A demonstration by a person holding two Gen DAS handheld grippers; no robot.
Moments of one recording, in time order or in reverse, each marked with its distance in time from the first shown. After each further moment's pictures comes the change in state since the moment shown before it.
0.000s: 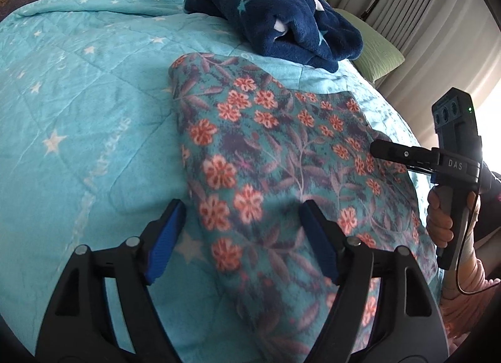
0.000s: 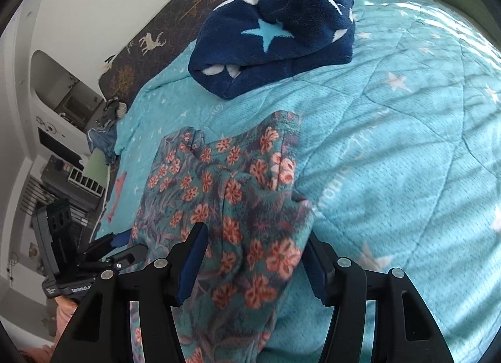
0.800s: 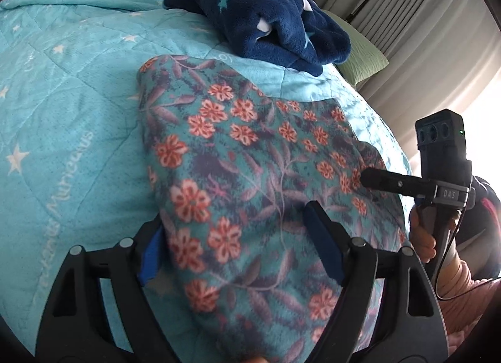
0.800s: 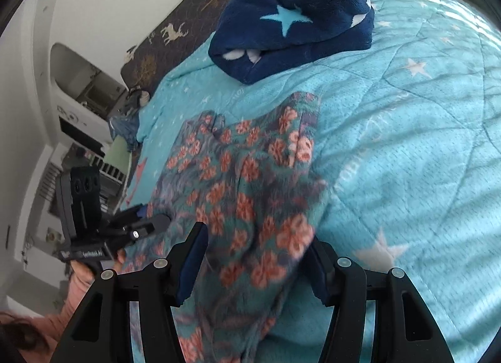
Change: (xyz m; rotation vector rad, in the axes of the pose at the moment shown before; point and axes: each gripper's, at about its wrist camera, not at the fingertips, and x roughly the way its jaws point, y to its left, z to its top) left arm 0.017 -0.005 0.013 -0.007 0.016 -0.112; right arm 0.001 -0.007 -0.009 -0.021 0.031 0.123
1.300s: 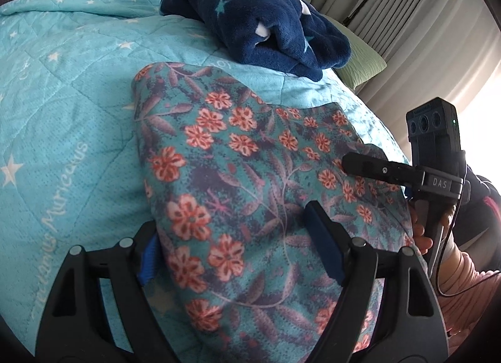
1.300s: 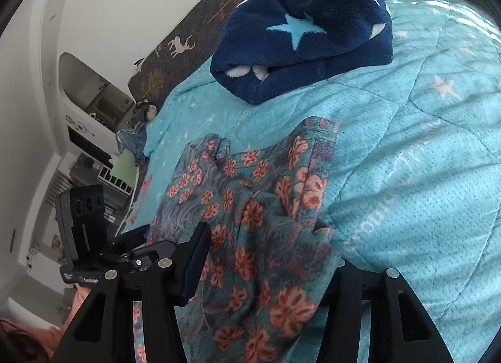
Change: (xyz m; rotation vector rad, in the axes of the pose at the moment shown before) left arm 0.006 0.000 0.003 0.025 -0.034 -0.004; right arm 0.017 0.002 0.016 -0.030 -0.050 0.020
